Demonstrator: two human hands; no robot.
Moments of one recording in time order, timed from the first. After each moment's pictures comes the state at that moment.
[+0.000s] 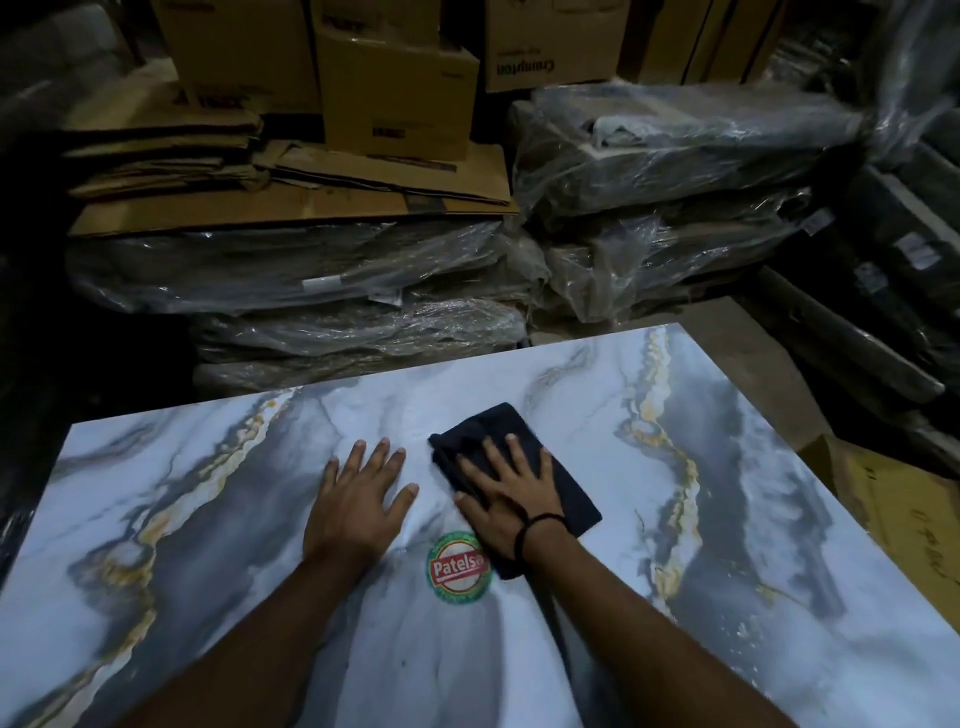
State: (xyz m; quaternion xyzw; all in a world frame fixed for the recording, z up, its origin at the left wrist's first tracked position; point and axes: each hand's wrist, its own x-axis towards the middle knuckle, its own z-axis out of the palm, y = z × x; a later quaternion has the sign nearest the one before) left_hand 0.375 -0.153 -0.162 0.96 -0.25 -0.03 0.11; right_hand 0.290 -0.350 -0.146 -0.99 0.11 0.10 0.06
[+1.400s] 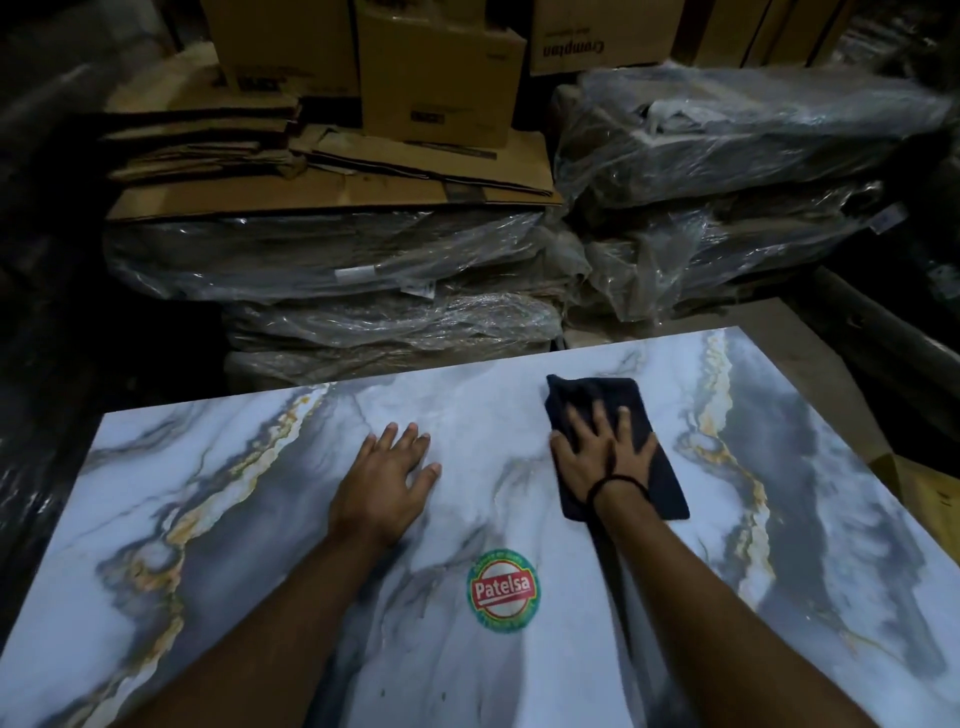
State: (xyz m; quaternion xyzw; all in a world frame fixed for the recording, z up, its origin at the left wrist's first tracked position) left_hand 0.416 -0.152 -0.158 0.95 -0.26 -0.07 0.18; right_hand 0.336 -0.408 -0.145 -0.95 0.30 0.08 0.09
